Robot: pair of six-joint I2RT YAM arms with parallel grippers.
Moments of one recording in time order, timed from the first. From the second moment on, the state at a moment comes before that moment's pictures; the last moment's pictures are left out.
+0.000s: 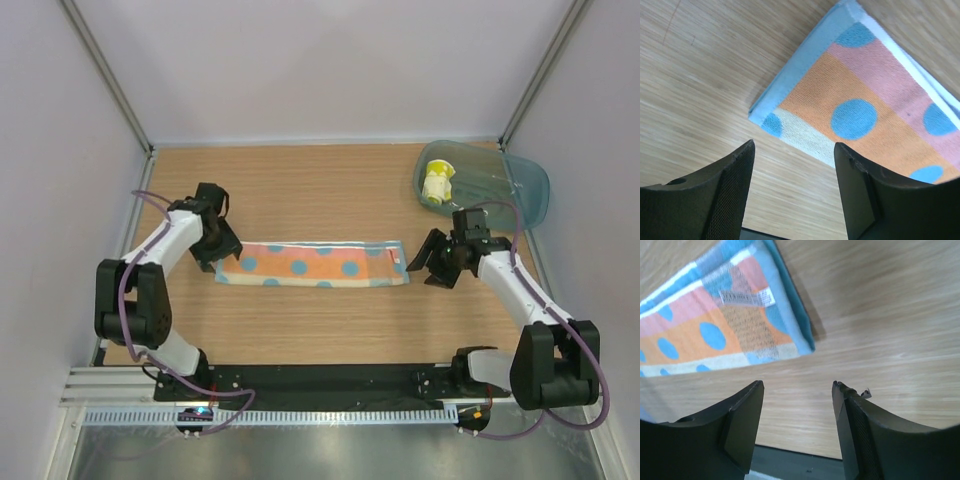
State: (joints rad) left arm -0.13 1.59 1.08 -0.83 -0.14 -0.73; right arm 0.05 1.23 0.79 -0.66 -0.24 0.61
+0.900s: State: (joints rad) left arm -0.12 1.03 0.97 -0.70 -0.14 -0.52; right arm 0.08 1.38 0.62 -0.37 -0.34 0.73
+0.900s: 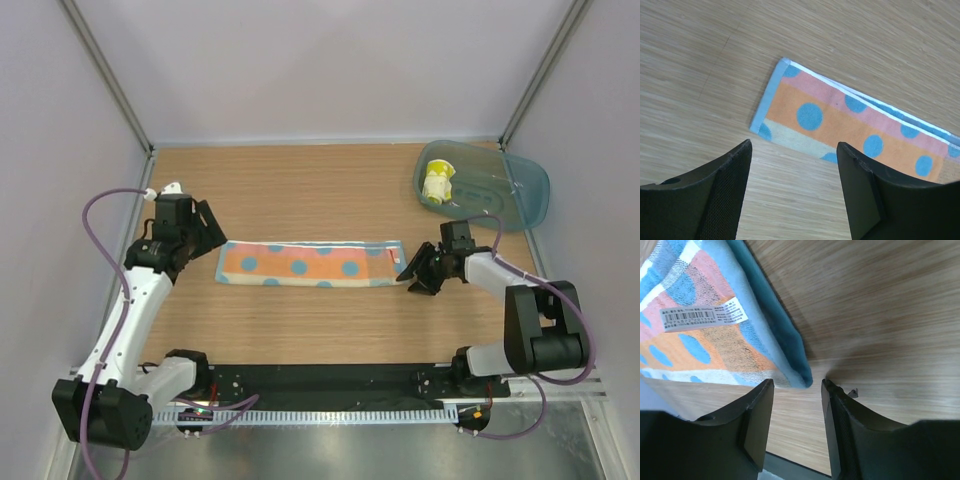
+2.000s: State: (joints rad) left arm -0.12 1.00 0.93 -0.64 -0.14 -0.52; right arm 0.21 1.35 0.95 -0.72 0.25 0.60
